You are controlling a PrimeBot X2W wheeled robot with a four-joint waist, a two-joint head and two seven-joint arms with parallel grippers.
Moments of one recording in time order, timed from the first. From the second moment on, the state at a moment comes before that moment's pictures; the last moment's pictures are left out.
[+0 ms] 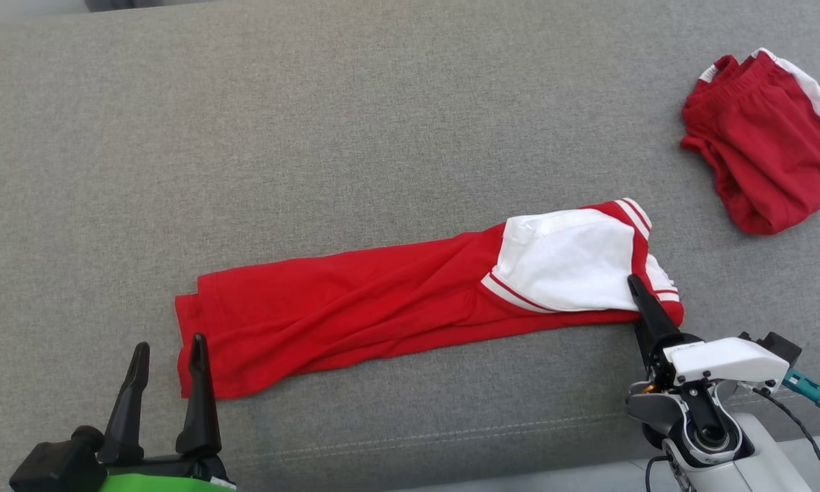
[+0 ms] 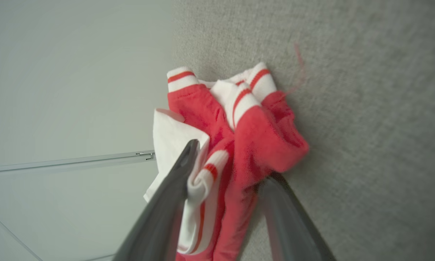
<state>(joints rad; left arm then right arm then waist) 0.23 0.16 -0.19 -0.29 -0.53 0.12 -0.20 -0.12 -0.08 0.20 0.40 1.52 0.12 -0.05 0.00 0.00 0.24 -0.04</state>
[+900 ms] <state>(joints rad) 0.21 0.12 -0.18 -0.27 -0.55 0.12 -0.22 -0.18 -0.33 0.22 0.24 1.22 0.12 -0.21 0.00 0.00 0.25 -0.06</state>
